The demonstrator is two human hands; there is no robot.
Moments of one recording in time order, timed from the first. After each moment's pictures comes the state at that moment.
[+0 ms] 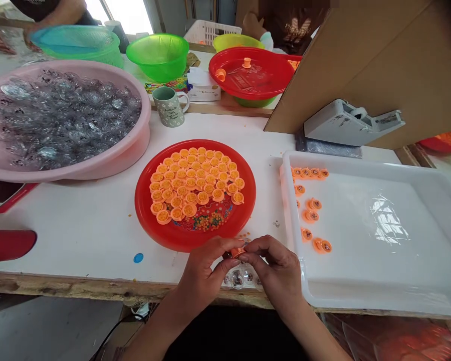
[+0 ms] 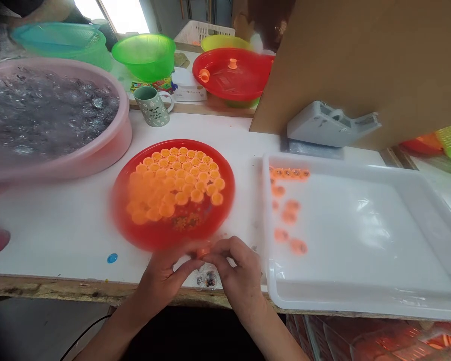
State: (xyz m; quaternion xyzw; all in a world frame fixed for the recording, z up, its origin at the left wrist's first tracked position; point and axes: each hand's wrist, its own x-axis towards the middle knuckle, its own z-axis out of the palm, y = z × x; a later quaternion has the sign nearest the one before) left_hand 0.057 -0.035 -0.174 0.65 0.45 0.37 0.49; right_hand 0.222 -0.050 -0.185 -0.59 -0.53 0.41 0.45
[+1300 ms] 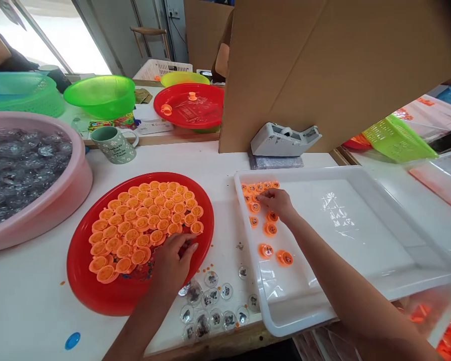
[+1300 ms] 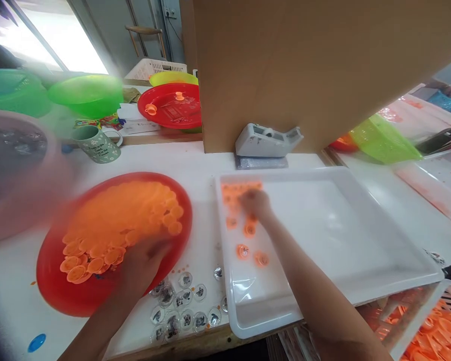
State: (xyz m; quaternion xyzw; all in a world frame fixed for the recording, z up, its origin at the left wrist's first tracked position) left_hand 0.095 0.055 -0.217 0.69 0.59 0.30 0.30; right_hand 0.417 0.115 -0.221 -0.81 -0.44 0.30 0.25
